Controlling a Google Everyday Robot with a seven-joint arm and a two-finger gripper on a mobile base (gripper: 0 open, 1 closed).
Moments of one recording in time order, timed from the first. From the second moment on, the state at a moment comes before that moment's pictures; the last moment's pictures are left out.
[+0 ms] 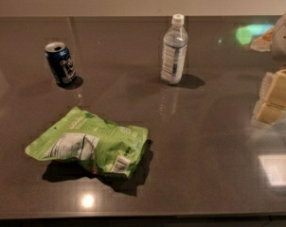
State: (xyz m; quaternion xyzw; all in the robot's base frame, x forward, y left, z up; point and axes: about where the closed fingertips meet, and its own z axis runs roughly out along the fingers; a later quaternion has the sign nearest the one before) arm 0.438 -0.217 0.976 -0.60 0.78 -0.03 0.16
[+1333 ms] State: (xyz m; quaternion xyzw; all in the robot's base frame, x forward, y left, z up) arm 0.504 -0.190 0.969 -0.55 0.80 0.05 0.23
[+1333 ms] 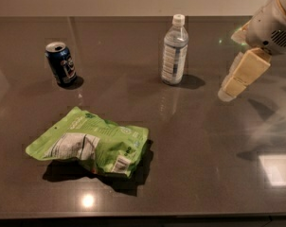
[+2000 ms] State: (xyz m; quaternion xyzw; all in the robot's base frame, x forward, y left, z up) arm 0.570 -0.148 0.964 -0.54 0.79 0.07 0.29
